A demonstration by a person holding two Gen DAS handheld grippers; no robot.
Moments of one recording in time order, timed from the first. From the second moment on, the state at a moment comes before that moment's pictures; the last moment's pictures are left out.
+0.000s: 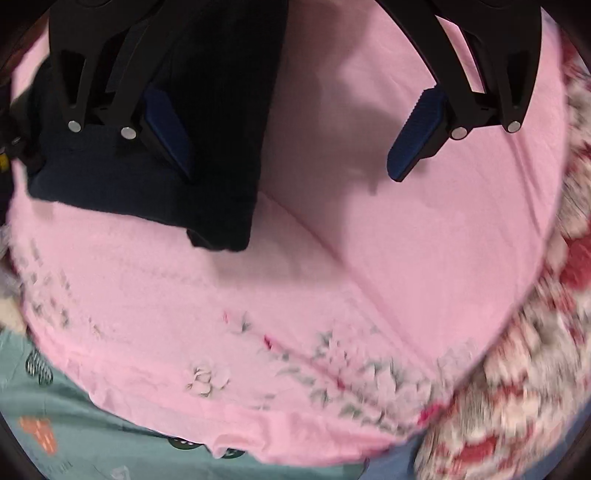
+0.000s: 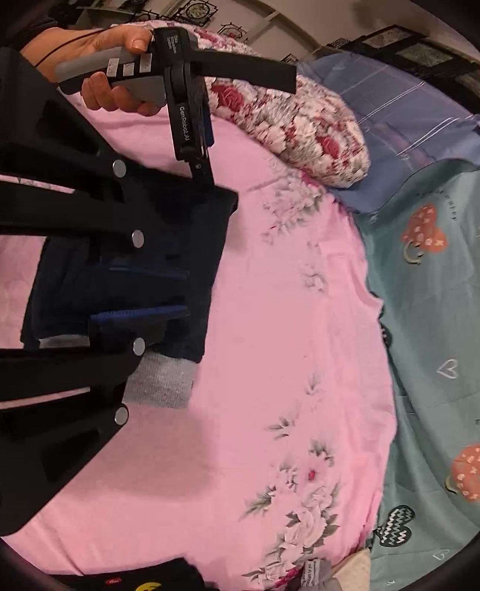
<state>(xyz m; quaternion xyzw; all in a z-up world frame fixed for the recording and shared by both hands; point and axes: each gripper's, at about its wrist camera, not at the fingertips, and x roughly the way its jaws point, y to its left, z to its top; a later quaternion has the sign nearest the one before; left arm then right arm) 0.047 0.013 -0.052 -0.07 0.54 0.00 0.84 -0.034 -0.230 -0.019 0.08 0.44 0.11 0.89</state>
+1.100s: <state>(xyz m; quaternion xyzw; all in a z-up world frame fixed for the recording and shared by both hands) 0.010 -0.002 -0.064 -0.20 0.59 -0.21 0.75 -0.067 -0.272 -0.086 0.29 0.50 0.22 0.79</state>
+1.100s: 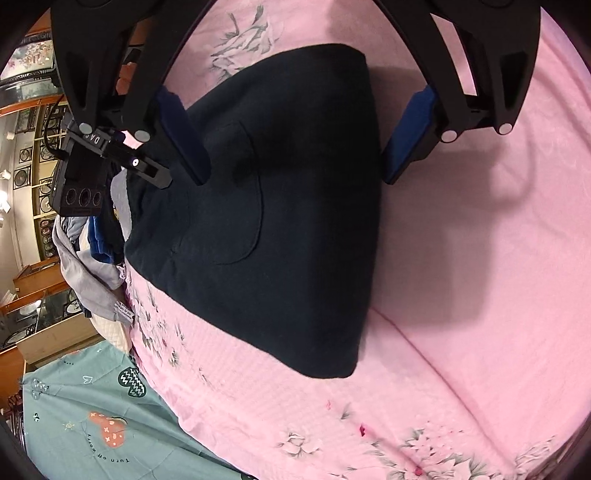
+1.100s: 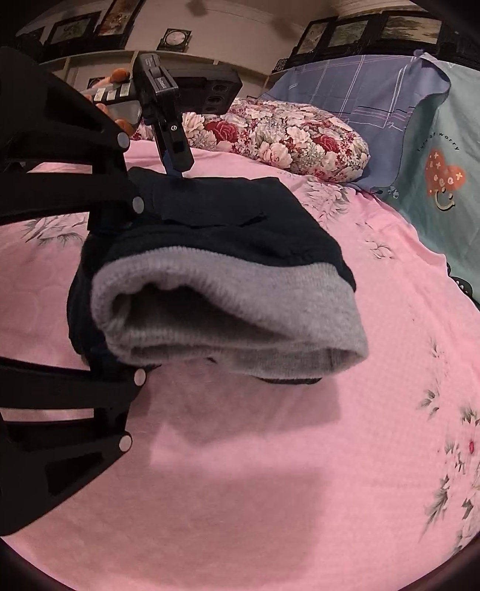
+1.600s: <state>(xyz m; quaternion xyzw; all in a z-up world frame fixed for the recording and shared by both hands) 0.001 -0.033 -0.024 -0.10 0.53 -0.20 0.82 -0.070 -0.269 -0.083 0.28 0.49 0.20 0.80</state>
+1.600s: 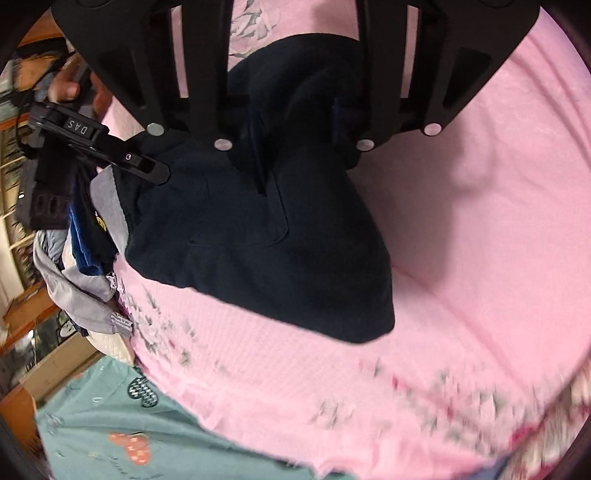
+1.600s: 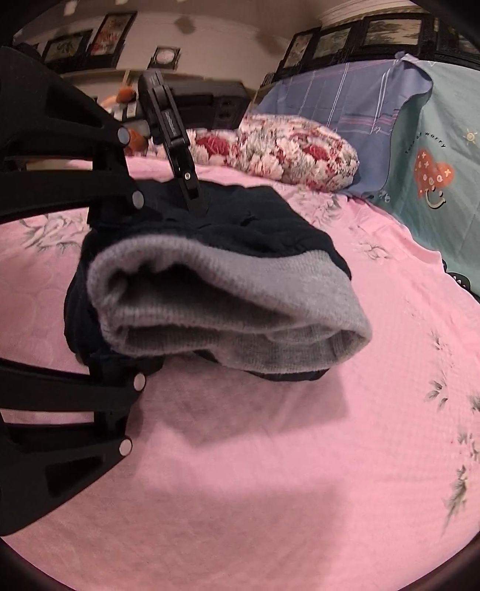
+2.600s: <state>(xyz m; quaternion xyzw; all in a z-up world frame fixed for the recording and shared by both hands) 0.198 0.043 -0.052 -0.13 0.40 0.01 0.91 0.172 -0.200 -0.047 0.04 0.37 0.13 0.92</state>
